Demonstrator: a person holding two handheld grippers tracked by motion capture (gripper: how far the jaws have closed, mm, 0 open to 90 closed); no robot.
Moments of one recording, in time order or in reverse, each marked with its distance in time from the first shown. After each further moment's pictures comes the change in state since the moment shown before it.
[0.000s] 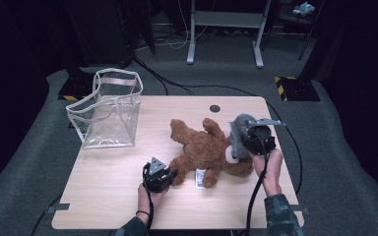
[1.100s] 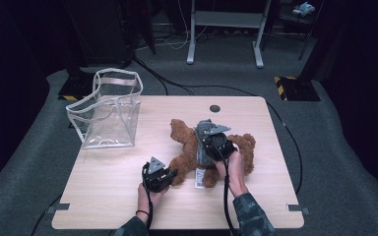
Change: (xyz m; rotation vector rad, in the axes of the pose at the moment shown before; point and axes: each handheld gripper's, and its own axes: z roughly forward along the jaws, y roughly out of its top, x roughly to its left) left arm 0.002 0.000 0.000 -0.004 -0.013 -0.024; right arm 0.094 -0.003 0.051 0.065 0.081 -0.168
